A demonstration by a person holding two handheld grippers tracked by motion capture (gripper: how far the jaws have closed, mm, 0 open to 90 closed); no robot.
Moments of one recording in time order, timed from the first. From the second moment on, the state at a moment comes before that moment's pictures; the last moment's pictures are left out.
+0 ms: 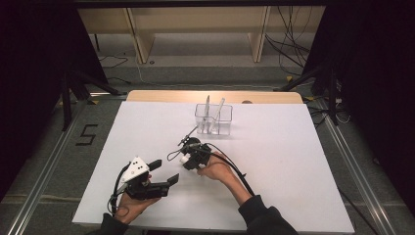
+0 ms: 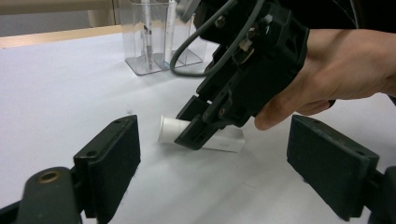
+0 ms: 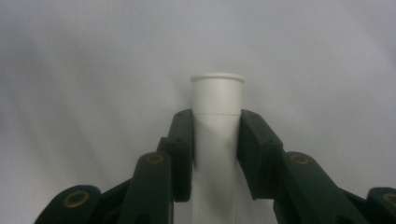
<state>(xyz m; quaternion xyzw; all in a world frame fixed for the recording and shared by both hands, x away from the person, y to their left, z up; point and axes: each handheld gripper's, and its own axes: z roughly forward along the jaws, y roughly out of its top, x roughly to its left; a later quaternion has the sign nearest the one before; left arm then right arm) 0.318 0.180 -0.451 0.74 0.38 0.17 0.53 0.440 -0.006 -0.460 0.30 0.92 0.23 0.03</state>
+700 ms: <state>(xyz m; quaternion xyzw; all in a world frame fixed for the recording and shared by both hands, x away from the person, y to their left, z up) 0.318 0.180 -0.451 0.74 0.38 0.18 0.53 0.436 -0.027 -0.446 0.30 0.90 0.31 0.04</state>
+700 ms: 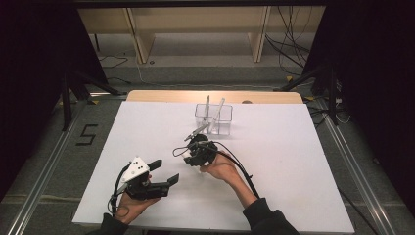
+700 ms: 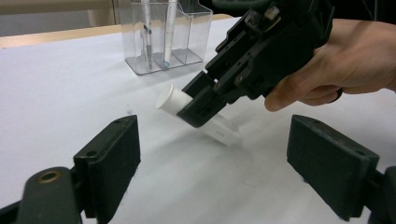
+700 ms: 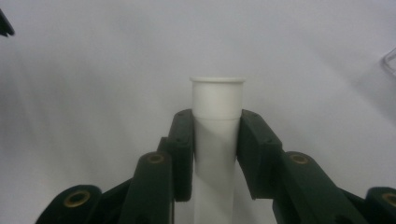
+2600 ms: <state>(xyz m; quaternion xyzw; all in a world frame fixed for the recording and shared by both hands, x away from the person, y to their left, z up) 0.319 0.180 -0.452 0.73 0.39 0.18 0.53 0.489 -0.128 -0.372 0.43 0.76 0.46 0.15</state>
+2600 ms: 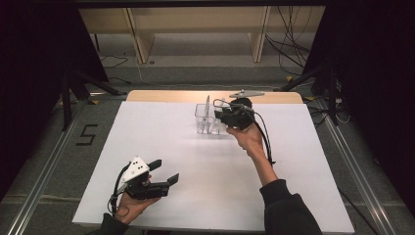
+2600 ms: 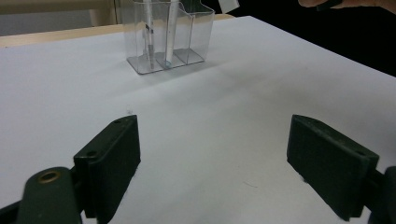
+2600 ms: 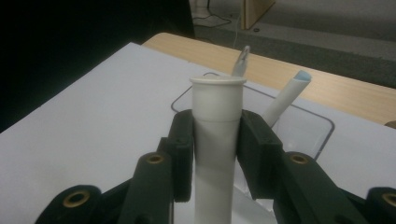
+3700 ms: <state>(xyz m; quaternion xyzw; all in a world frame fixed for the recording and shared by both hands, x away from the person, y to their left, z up) 0.318 0.179 -0.451 0.73 0.39 0.18 0.53 0.529 -0.142 -0.369 0.50 0.71 0.46 0.19</state>
